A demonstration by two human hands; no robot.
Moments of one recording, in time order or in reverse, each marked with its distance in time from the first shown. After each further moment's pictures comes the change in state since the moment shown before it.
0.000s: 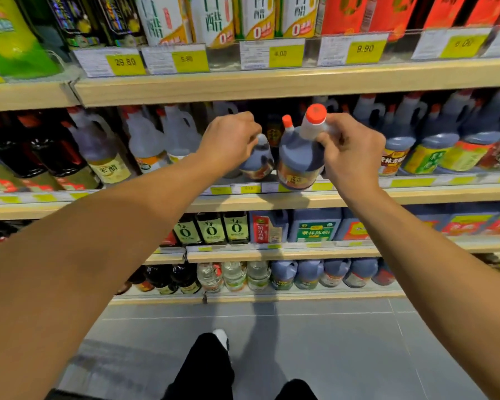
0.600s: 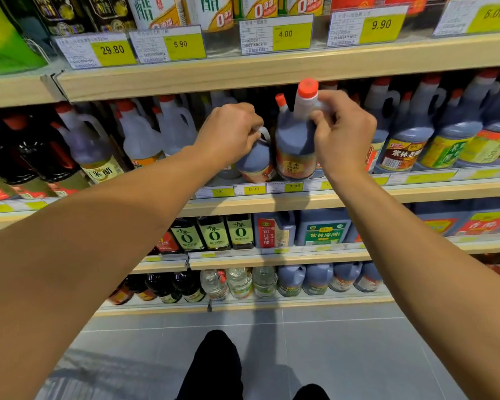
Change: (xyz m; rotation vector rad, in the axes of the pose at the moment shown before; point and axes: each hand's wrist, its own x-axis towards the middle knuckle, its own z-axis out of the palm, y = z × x) left_hand 0.008 -0.015 0.018 -0.049 0.005 0.038; right_hand 0.014 0.008 0.054 0.095 0.144 0.048
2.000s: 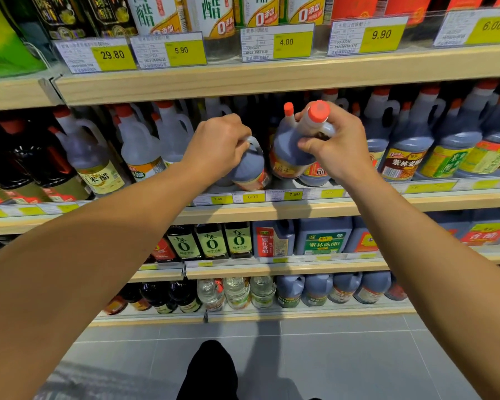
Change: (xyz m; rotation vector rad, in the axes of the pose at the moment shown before) left_hand -0.017 -0.009 0.003 -0.008 0.093 -0.053; right_hand 0.008 0.008 -0.004 0.311 -0.397 0.103
